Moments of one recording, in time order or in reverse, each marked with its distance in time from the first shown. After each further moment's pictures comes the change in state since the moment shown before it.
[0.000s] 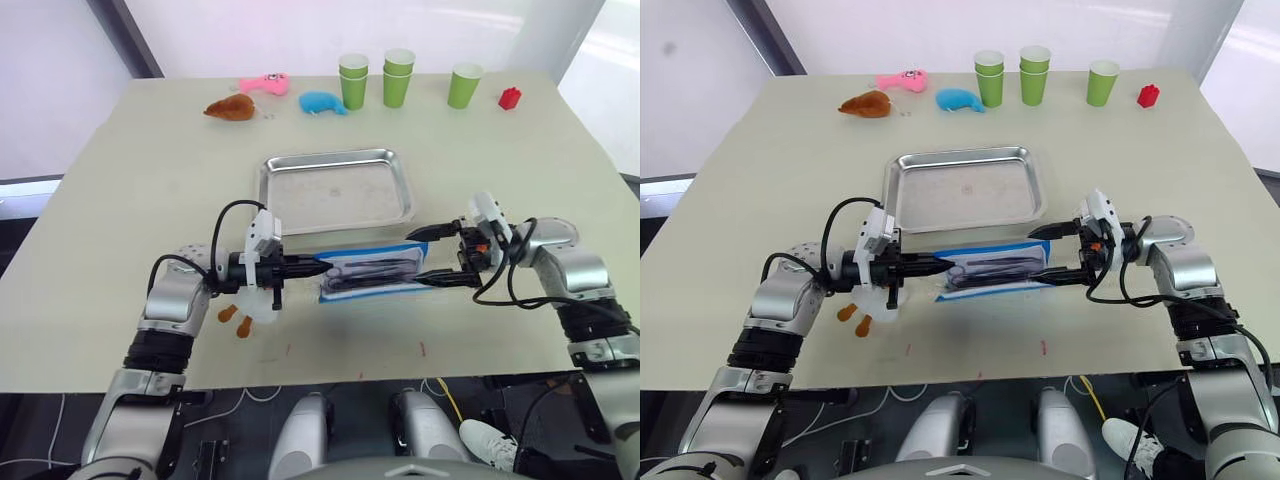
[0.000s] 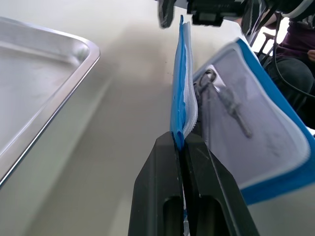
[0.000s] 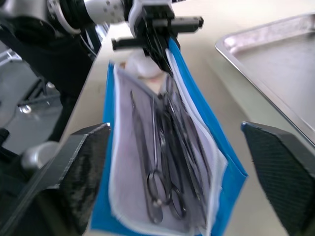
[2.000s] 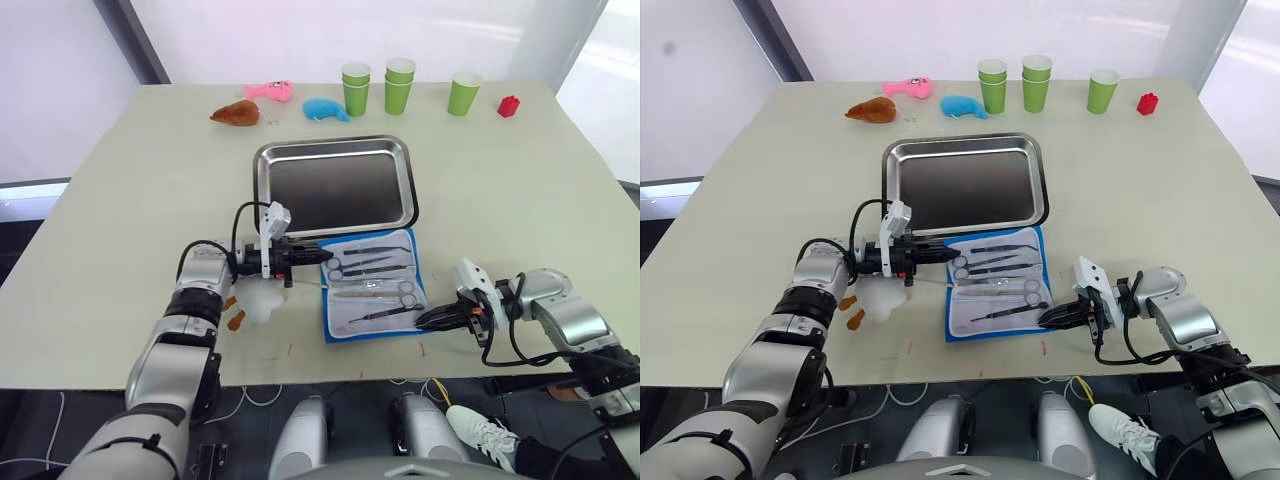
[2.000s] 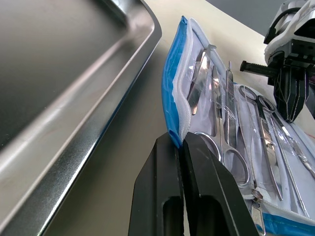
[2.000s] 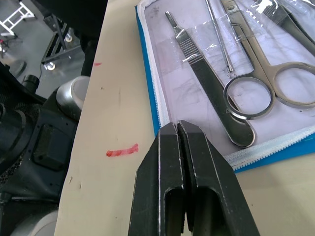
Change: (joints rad) left arm -0.288 -0.112 0.002 0.620 0.133 -0.050 -0.064; right arm 0.254 -0.091 0.188 -0.089 -0.146 -0.077 -0.030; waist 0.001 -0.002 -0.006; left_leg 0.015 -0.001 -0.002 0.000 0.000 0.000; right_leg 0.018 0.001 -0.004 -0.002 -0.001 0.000
